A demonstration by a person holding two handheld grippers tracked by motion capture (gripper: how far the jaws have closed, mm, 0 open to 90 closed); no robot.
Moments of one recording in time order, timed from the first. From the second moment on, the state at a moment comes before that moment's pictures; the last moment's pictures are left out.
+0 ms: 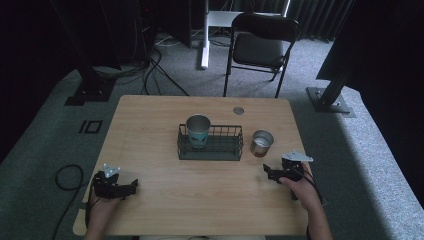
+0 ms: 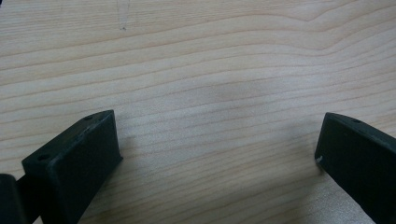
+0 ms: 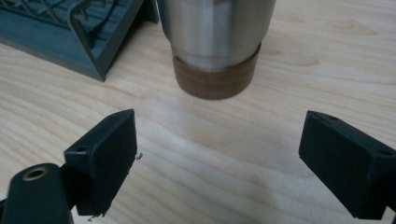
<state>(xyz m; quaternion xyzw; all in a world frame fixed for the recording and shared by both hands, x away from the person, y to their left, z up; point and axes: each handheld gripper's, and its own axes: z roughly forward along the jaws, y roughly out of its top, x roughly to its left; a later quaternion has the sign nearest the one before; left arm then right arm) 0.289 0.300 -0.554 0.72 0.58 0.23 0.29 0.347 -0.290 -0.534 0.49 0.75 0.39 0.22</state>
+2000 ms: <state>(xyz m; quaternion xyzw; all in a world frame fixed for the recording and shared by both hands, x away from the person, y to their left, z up) 0.289 0.300 -0.554 0.73 0.58 0.23 0.29 0.406 -0.263 -0.524 0.45 0.72 0.45 0.27</state>
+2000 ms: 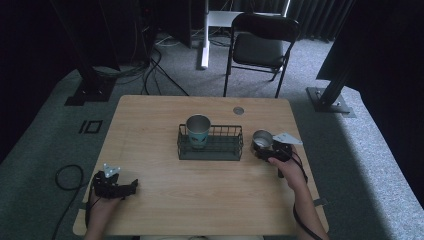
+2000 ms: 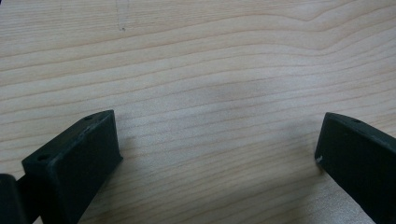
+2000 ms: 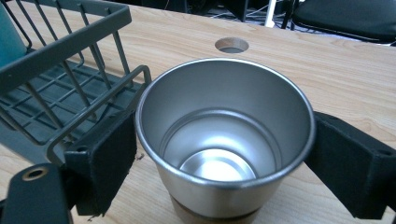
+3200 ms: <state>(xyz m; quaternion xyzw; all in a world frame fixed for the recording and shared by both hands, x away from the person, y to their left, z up) 0.289 0.300 -0.554 0.73 0.58 0.23 0.29 0.414 -0.257 -0.521 0.46 0.72 0.43 0.28</state>
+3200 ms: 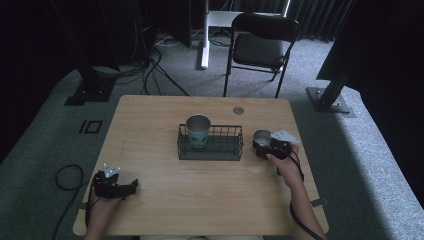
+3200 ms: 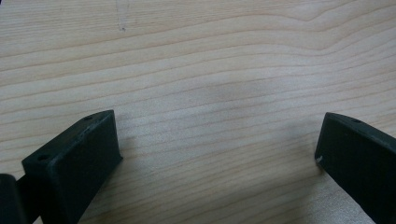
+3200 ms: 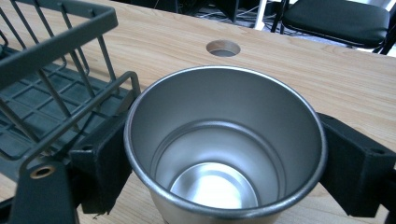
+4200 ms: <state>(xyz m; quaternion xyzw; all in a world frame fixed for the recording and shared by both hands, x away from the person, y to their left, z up) 0.289 0.300 -0.554 0.73 0.58 0.23 0.29 0.409 -0.262 -0.456 0.44 0.71 0.47 0.29</state>
